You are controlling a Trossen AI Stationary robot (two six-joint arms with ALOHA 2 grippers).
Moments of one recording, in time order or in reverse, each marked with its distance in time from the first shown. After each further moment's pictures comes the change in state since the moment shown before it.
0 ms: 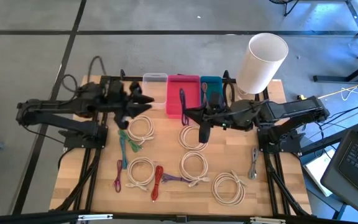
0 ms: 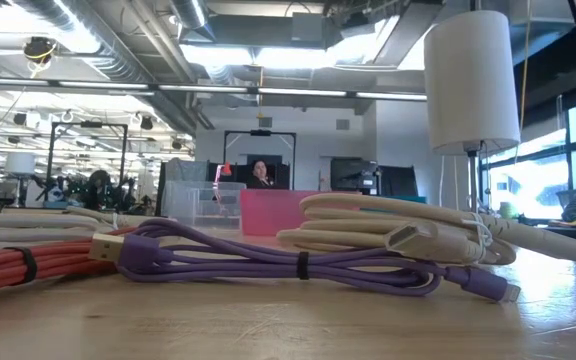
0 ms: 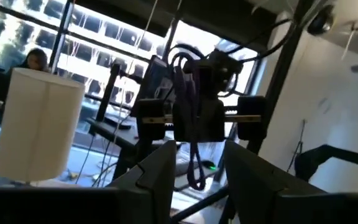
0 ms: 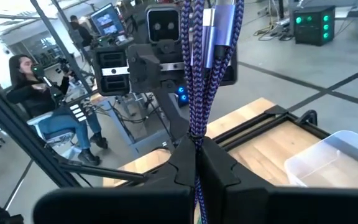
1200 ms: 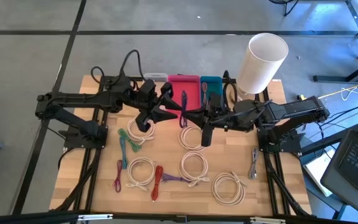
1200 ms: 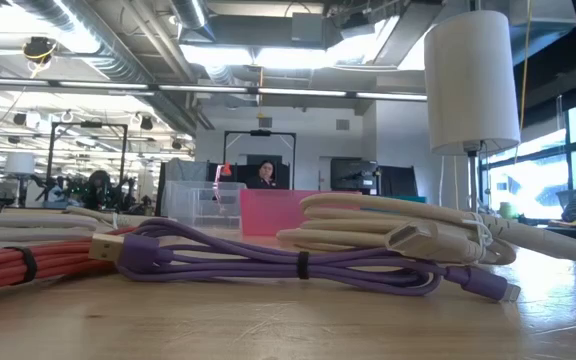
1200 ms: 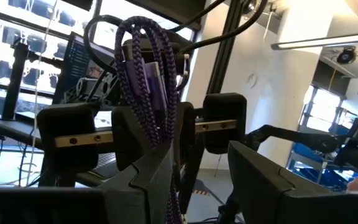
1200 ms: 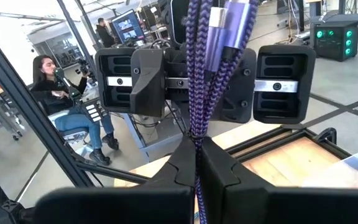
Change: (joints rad) left arm 0.024 0.409 0.318 0.116 0.325 -0.030; right arm 0.004 0.000 0.000 0.065 -0.044 -0.076
